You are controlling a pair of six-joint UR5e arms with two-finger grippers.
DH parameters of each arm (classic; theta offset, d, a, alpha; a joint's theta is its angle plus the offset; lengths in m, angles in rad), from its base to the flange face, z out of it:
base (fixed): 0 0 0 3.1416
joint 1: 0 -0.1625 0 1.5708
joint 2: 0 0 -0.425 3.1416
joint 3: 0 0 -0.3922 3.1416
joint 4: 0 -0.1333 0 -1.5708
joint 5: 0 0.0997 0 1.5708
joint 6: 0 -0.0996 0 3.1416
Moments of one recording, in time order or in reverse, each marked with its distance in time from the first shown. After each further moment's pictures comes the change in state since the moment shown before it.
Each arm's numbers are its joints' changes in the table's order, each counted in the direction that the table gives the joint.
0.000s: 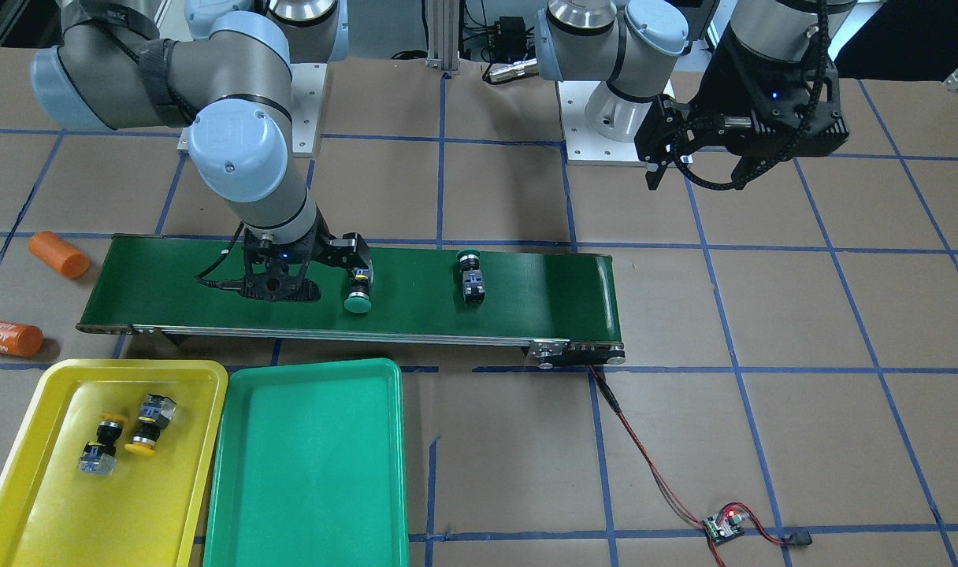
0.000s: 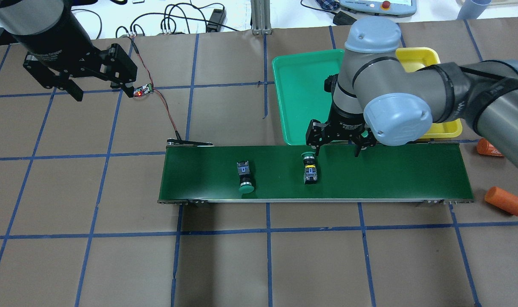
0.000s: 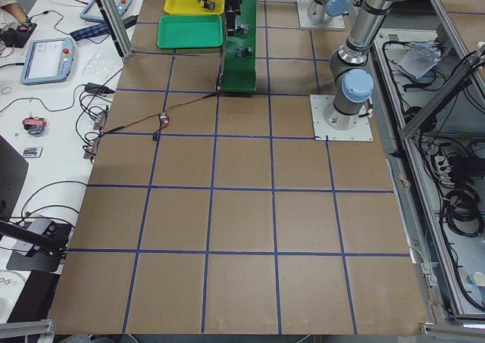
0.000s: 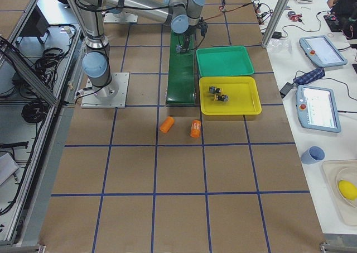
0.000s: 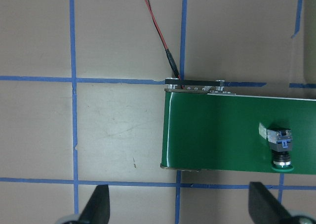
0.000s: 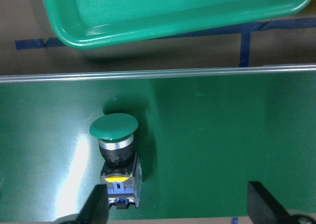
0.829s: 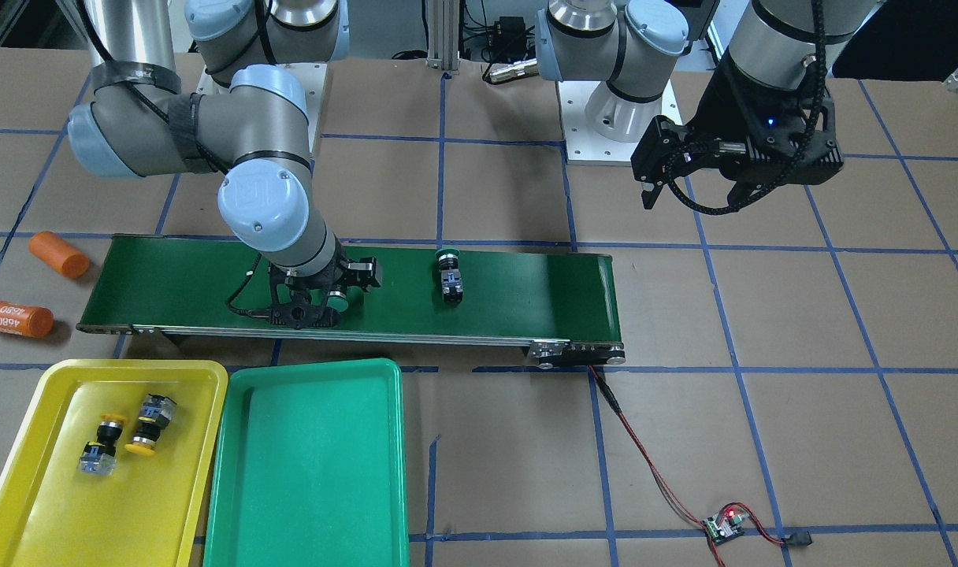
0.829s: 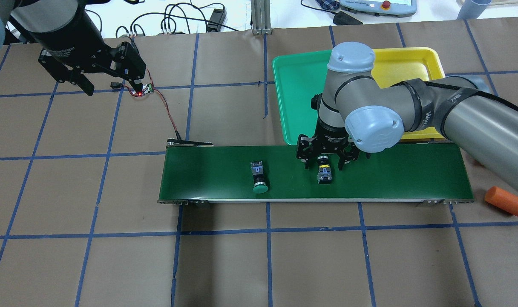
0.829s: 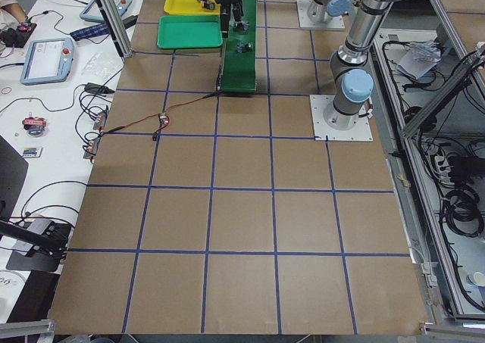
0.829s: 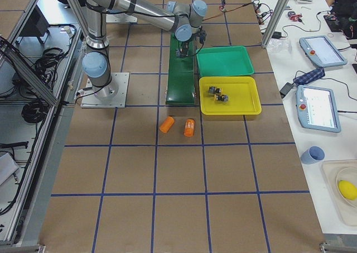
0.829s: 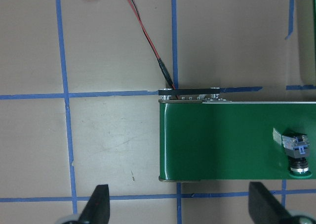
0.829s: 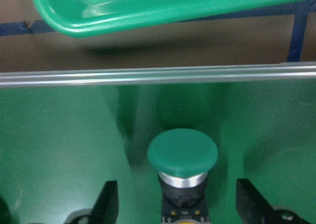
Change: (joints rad) left arm -0.005 0.028 0.005 -0.027 -0.023 -0.017; right arm -0.006 -0.091 0.027 0.048 0.038 -0.004
